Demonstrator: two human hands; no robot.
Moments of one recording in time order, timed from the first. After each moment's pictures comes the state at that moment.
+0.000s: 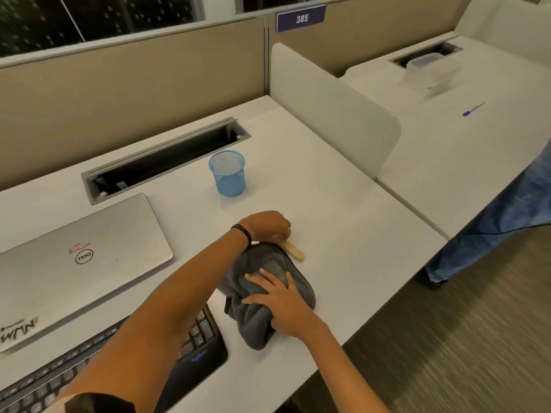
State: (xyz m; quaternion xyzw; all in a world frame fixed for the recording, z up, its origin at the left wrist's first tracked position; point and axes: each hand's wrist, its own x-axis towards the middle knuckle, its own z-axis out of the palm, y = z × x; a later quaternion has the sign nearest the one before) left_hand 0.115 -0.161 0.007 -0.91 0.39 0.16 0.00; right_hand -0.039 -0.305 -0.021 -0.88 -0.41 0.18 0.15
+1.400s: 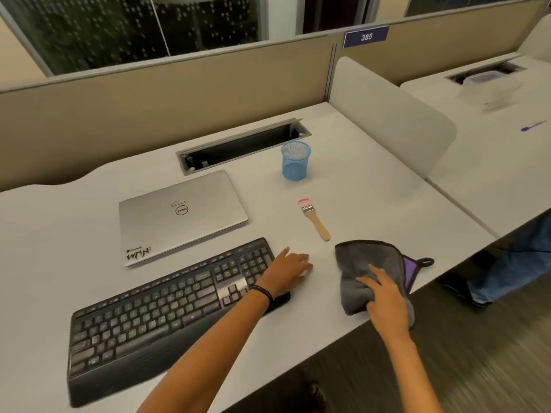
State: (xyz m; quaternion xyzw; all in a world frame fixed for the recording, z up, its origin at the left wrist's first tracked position) left_hand -0.119 -0.126 -0.015 -0.98 0.16 0.08 -0.09; right_hand -0.127 -0.376 -0.003 -0.97 -0.09 0.03 0.22
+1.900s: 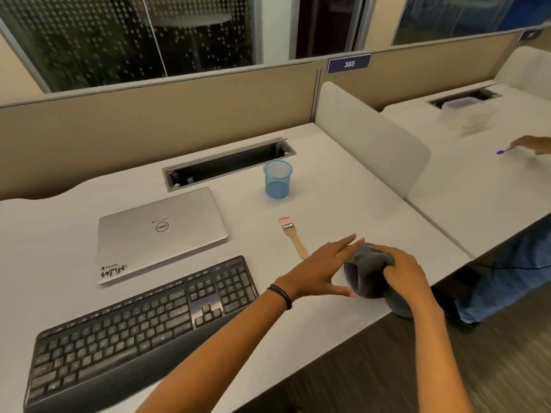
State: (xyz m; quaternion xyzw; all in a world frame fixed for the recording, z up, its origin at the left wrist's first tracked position) left_hand -0.081 -0.219 0.079 -0.90 0.26 0.02 -0.35; right_hand -0.043 -0.419 0.101 -0.94 -0.06 0.08 0.31
